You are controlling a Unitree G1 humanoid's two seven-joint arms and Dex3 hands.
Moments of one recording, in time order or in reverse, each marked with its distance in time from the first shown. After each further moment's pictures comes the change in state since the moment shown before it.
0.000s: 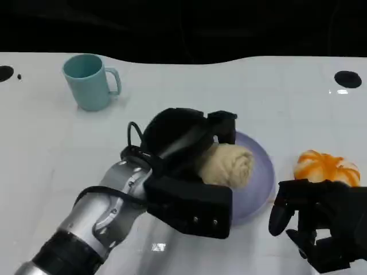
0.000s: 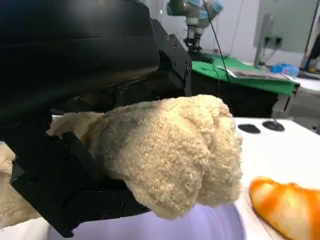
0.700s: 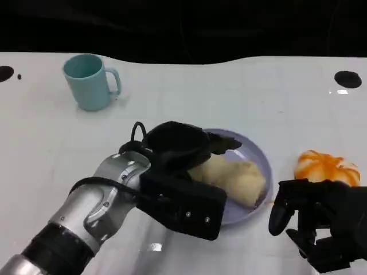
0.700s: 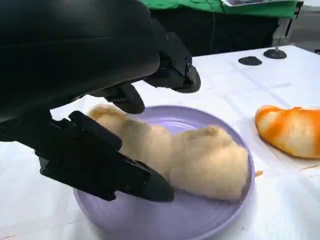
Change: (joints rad) left arm -0.024 0.061 -0.002 -0.036 -0.049 0.001 -0.296; right arm 0.000 0.000 -0.002 0.000 0.001 -0.002 0.000
